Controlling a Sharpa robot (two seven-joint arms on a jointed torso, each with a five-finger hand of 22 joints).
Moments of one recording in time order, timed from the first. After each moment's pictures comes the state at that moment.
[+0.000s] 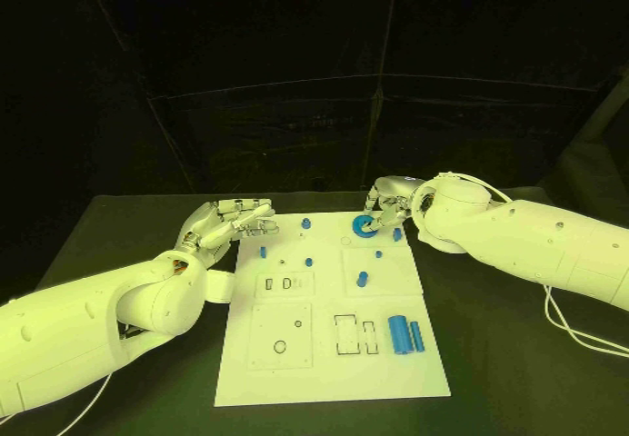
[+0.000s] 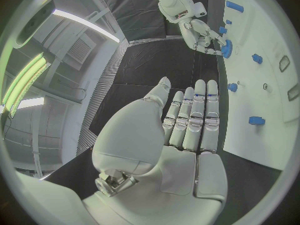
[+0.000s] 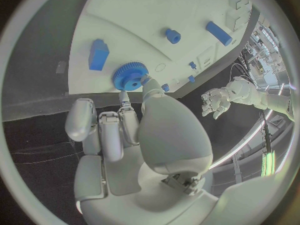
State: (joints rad) left arm 1.18 -0.85 -0.07 1.55 0.04 -0.32 0.52; left_hand 1.39 0.04 0.06 0.00 0.05 0.93 0.23 0.13 0.07 1.02 0.17 0.14 0.07 1.07 0.12 0.20 0.15 0.17 0.91 0.23 0.33 0.14; right arm 1.27 -0.69 0.06 1.27 -1.52 -0.06 -0.26; right_hand 1.40 -0.08 -0.10 0.15 0.37 0.89 0.15 0.22 0.08 1.42 0.07 1.41 1.31 1.47 -0.01 1.52 1.31 0.12 1.29 0.11 1.40 1.08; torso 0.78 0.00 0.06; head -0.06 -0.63
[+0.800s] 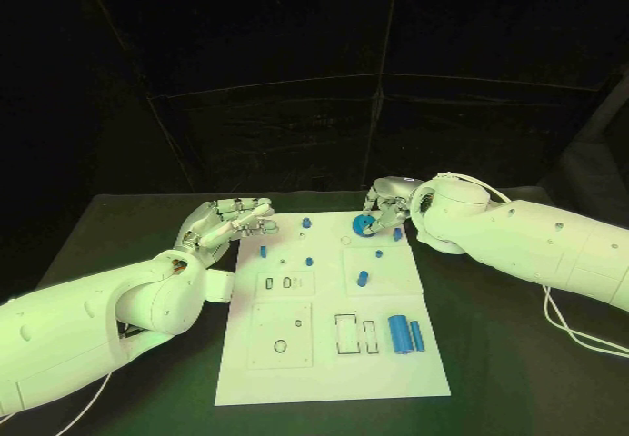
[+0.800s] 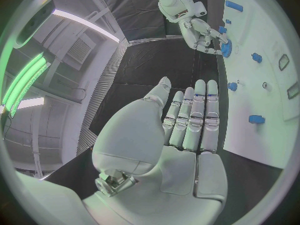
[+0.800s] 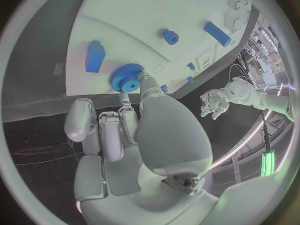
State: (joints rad) left arm 1.18 -0.85 -0.07 1.55 0.04 -0.32 0.52; left_hand 1.39 0.04 0.06 0.00 0.05 0.93 0.23 0.13 0.07 1.02 0.17 0.14 0.07 1.07 0.12 0.20 0.15 0.17 0.91 0.23 0.33 0.14; right arm 1.26 -0.69 0.06 1.27 -1.53 -0.06 -0.26; right_hand 1.41 -0.07 -0.10 0.14 0.37 0.89 0.15 0.23 0.08 1.42 0.07 1.41 1.31 1.47 -0.01 1.52 1.31 0.10 1.29 0.11 1.41 1.08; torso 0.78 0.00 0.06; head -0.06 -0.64
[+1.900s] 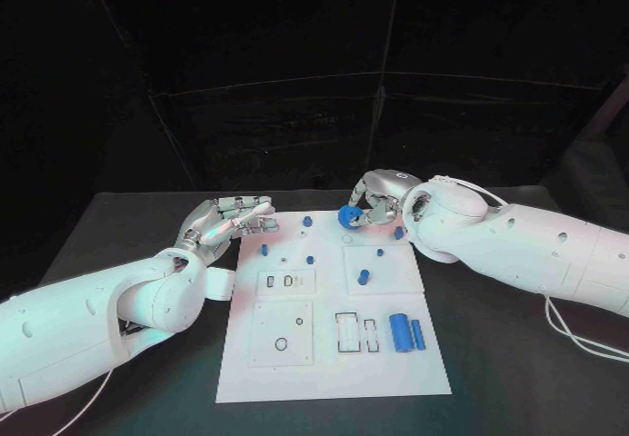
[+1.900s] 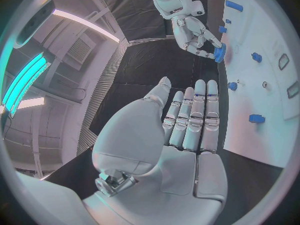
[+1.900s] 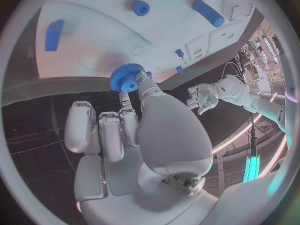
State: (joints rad) left arm 1.18 -0.85 -0.07 1.55 0.04 -0.32 0.52; left_hand 1.39 0.04 0.06 0.00 0.05 0.93 0.23 0.13 0.07 1.02 0.17 0.14 0.07 1.07 0.12 0.20 0.15 0.17 0.91 0.23 0.33 0.14; right arm 1.25 -0.71 0.06 1.40 -1.58 -0.23 -0.27; right_hand 1.41 -0.04 0.08 0.10 0.22 0.96 0.14 0.23 0.06 1.44 0.05 1.42 1.31 1.47 -0.01 1.52 1.31 0.08 1.36 0.09 1.46 1.20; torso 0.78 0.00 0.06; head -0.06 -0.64
